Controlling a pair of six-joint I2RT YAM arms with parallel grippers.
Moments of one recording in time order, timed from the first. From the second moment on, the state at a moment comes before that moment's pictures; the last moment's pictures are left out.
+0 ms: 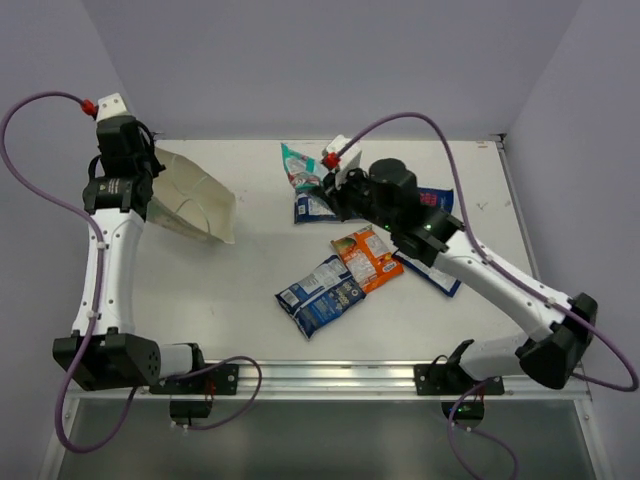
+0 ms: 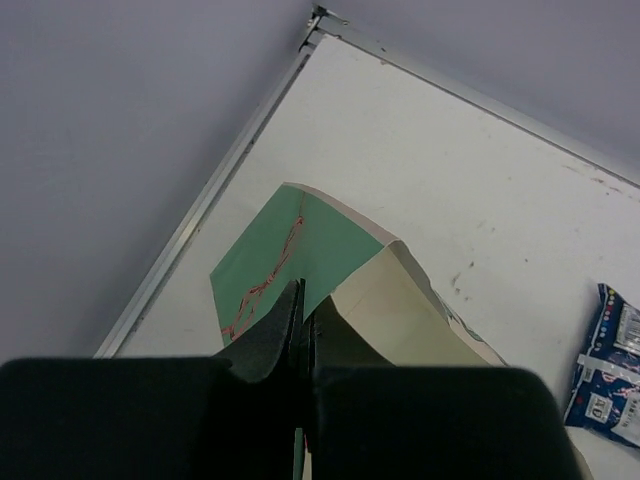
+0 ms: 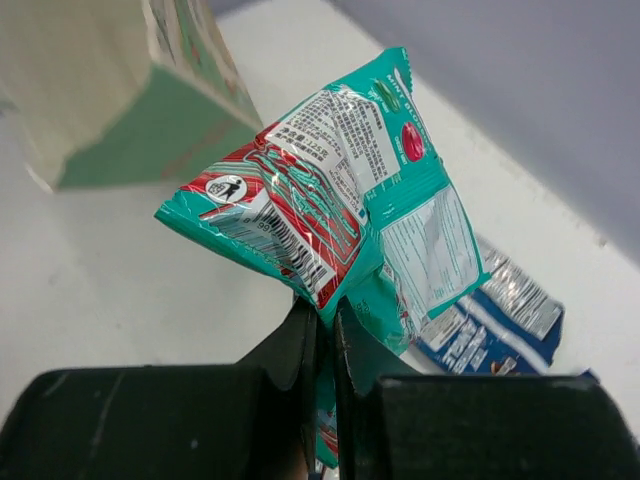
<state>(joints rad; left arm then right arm) 0.07 1.29 1.47 -0.63 -0.32 -0.25 0.81 1.31 1.35 -0.23 -0.03 -0.11</state>
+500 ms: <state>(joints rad) 0.22 1.53 1.60 -0.63 -0.10 -0.31 0.94 1.85 1.27 -0.17 0.04 -0.02</state>
